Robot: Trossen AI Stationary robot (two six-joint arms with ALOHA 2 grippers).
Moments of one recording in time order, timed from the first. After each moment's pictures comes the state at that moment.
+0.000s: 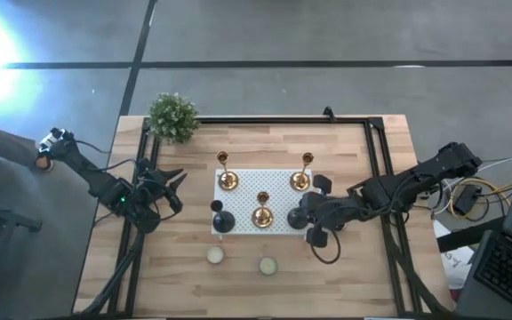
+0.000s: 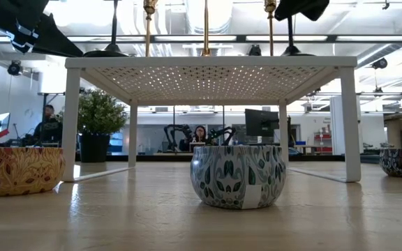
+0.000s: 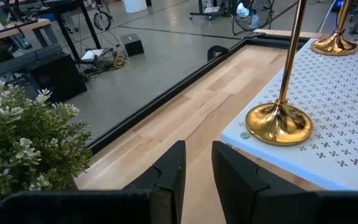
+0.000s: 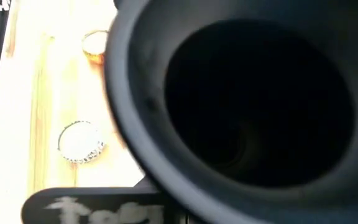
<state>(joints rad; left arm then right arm) -0.64 0.74 0.63 -0.93 -1.23 -0.94 0.40 1.37 1.21 -0.71 0.39 0.46</state>
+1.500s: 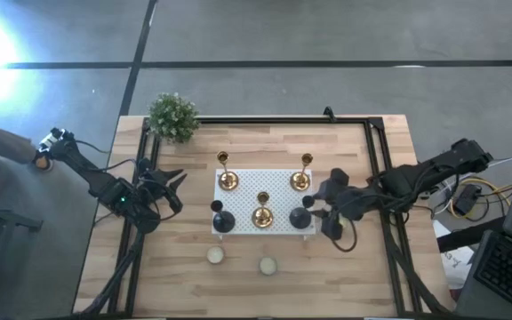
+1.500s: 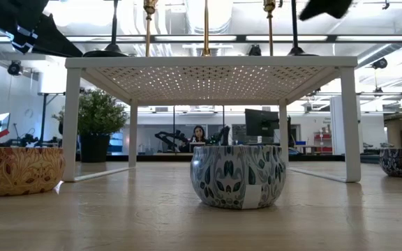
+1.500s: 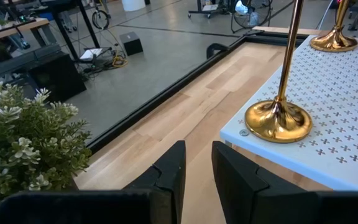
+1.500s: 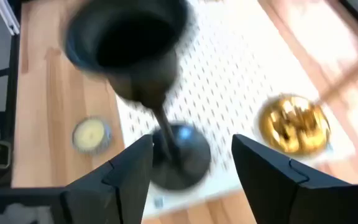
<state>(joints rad) -0.64 0.74 0.63 -0.93 -1.22 -0.93 0.40 1.21 1.17 -0.84 0.37 0.62</state>
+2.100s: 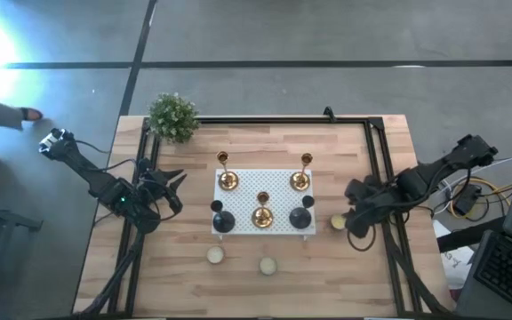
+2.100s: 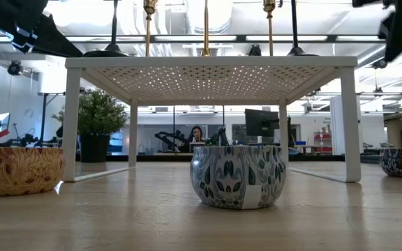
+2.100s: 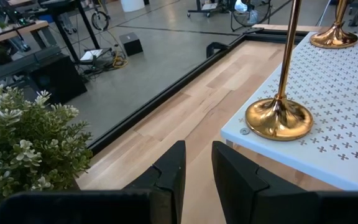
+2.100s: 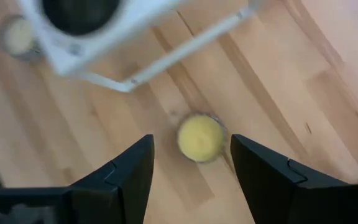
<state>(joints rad) -0.64 0.74 0.63 -0.93 -1.22 -0.91 0.49 1.03 0.98 -1.20 0.25 1.06</state>
